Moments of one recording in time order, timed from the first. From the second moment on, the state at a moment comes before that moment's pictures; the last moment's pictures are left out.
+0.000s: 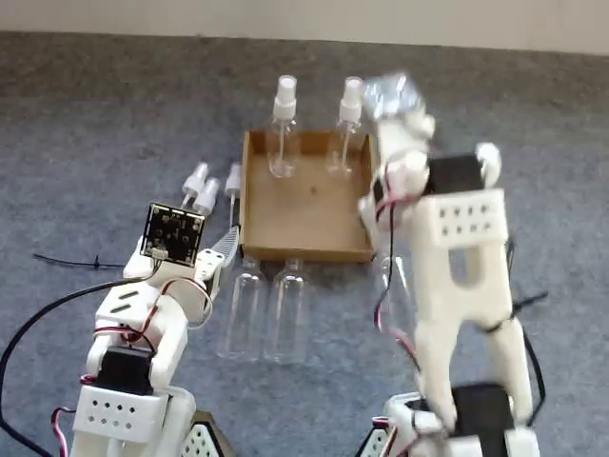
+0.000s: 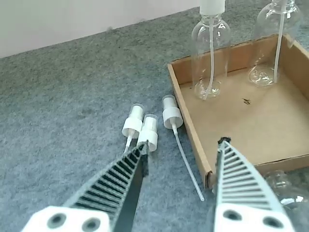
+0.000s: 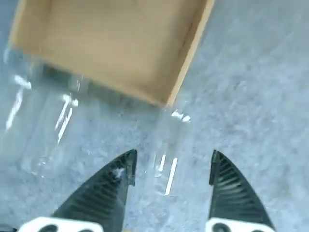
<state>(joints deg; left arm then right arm) 2.7 -84.3 77.6 41.8 -3.3 -13.6 -16.9 1.2 96.9 14.8</state>
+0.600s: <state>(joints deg) 2.7 -84.3 77.6 41.8 -3.3 -9.6 -22.0 48.5 65.5 15.4</state>
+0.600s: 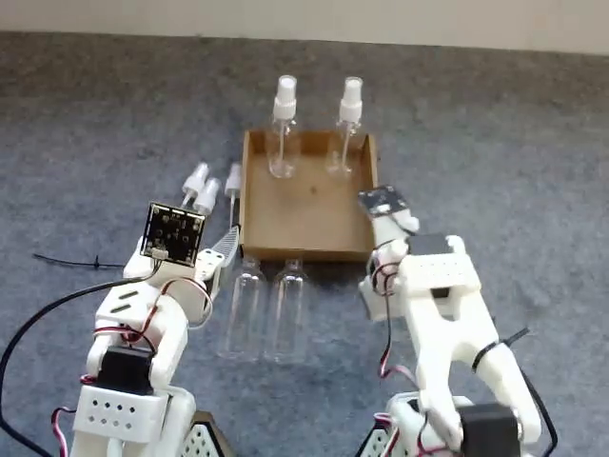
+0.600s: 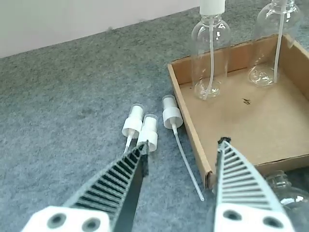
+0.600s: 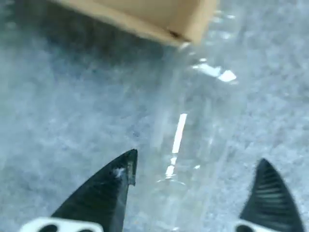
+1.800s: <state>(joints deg) 2.7 -84.3 78.5 41.8 -3.3 19.5 -9.3 27.8 74.2 35.7</state>
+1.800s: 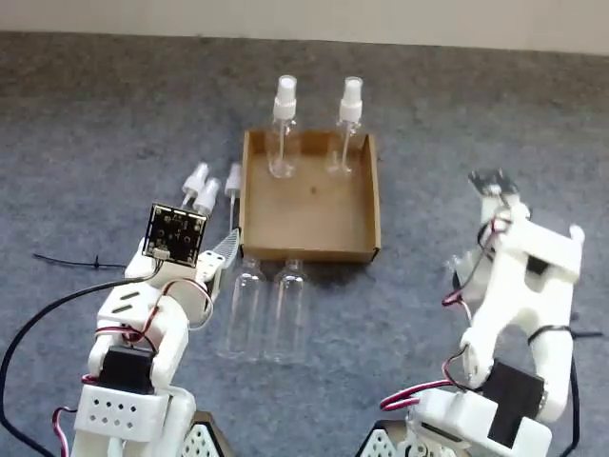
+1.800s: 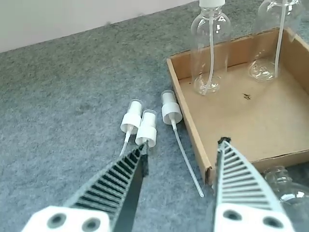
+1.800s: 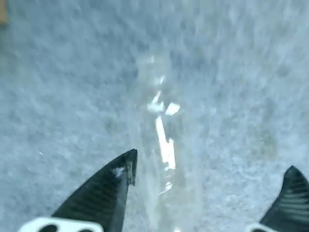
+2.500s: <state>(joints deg) 2.7 -84.3 78.5 41.8 -3.3 12.2 3.8 21.3 81.8 34.2</state>
